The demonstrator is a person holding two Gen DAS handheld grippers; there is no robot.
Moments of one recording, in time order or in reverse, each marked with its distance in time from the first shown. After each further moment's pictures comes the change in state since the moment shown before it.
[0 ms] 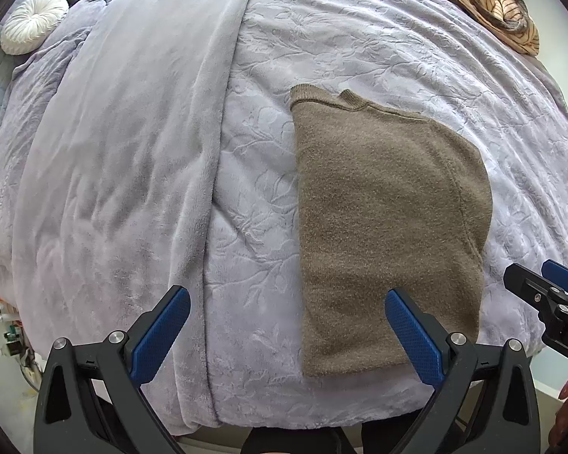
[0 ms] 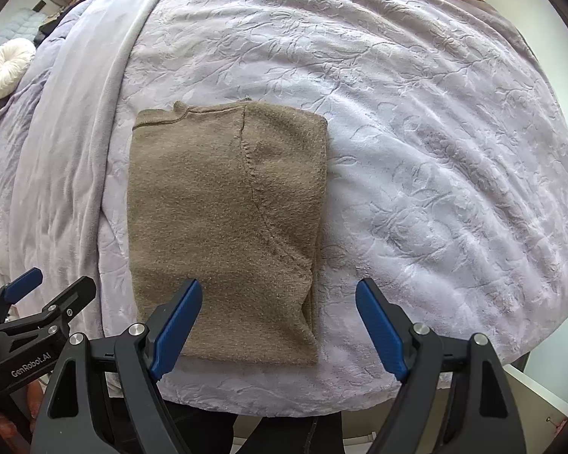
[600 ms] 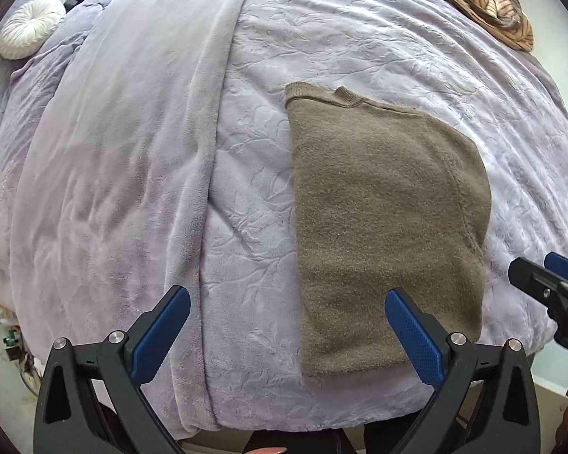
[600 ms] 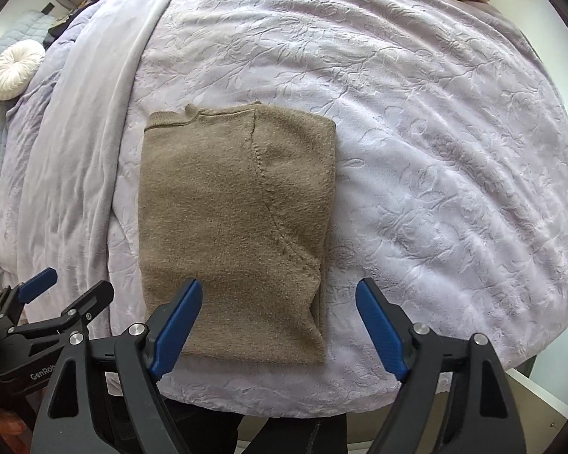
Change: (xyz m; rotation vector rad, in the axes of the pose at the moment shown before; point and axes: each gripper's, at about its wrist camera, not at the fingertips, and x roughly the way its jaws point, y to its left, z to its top) left arm 0.001 -0.003 -0.005 0.008 -0.018 -0.008; right arm -0.003 0.003 -0.003 -0.011 -0.022 0.031
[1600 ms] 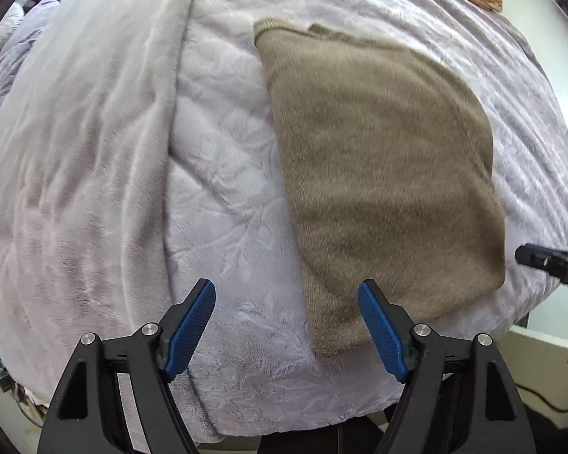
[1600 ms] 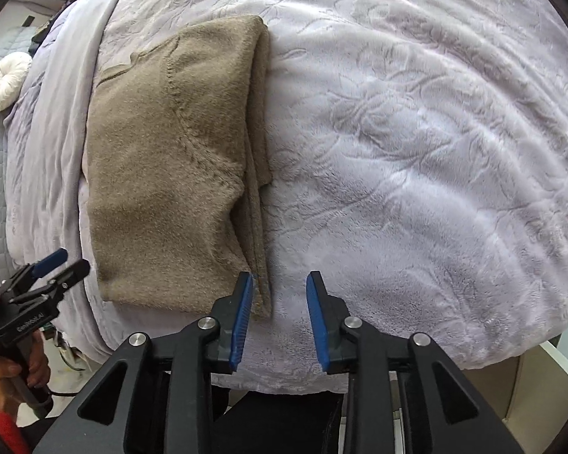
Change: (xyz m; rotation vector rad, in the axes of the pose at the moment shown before) left arm 0.043 0.014 -0.024 0.106 0.054 -0.114; right arm 0.060 -0.073 -0.049 0.088 0.141 0.115
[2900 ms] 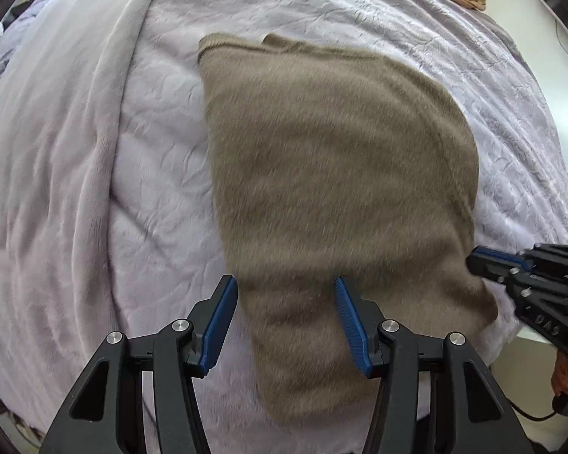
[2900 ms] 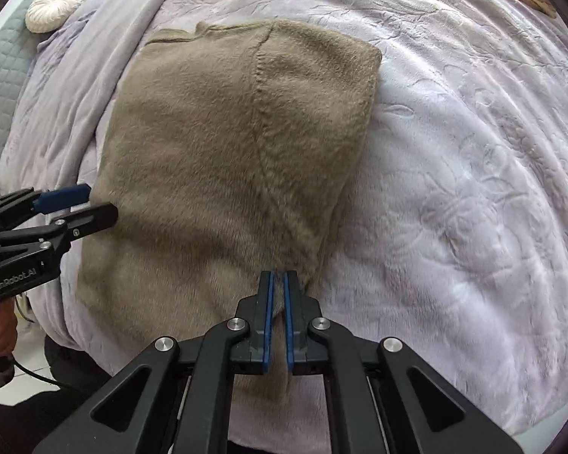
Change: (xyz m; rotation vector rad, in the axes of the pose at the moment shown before) left arm 0.035 -0.035 0.016 0.045 -0.022 -0.060; right arm 0.030 0.044 0.009 -0.308 -0.073 -0.046
